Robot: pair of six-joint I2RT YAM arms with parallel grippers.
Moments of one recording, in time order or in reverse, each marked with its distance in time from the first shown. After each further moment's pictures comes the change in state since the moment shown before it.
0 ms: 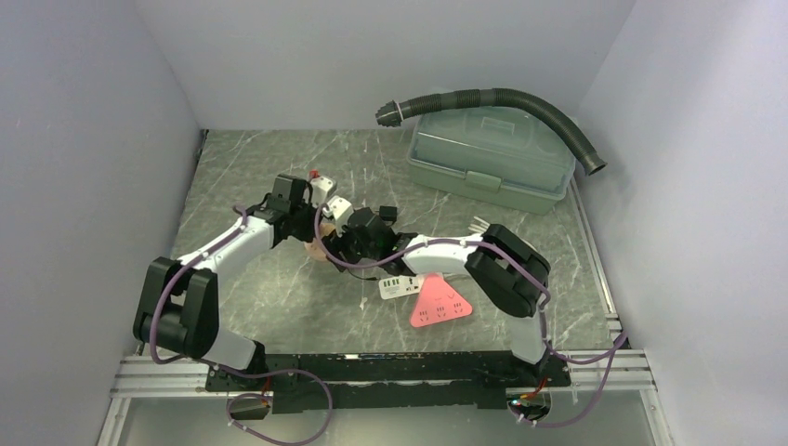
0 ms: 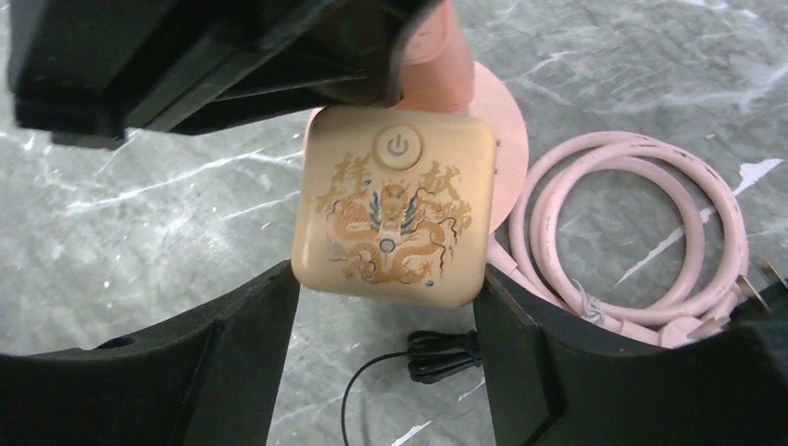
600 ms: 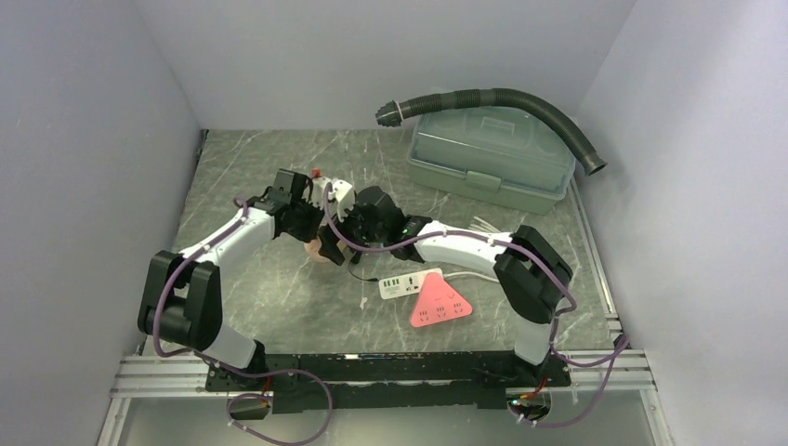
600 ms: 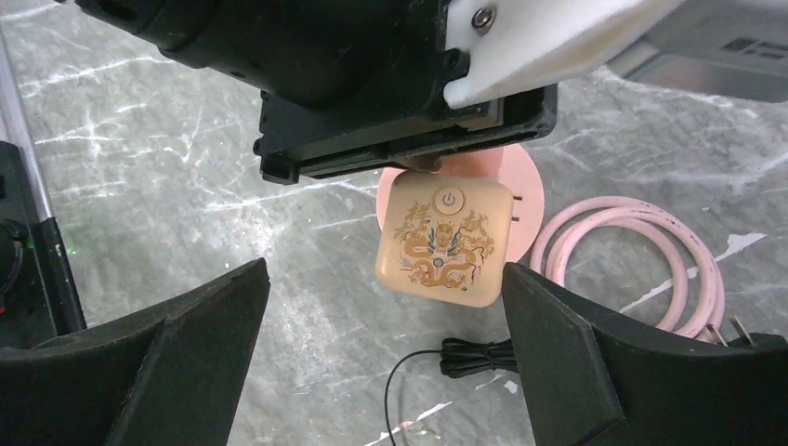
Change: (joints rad) left arm 0.006 0.048 0.092 -0.152 0.039 0.039; right arm -0.043 -0.117 0.074 -0.151 -0.202 -0.019
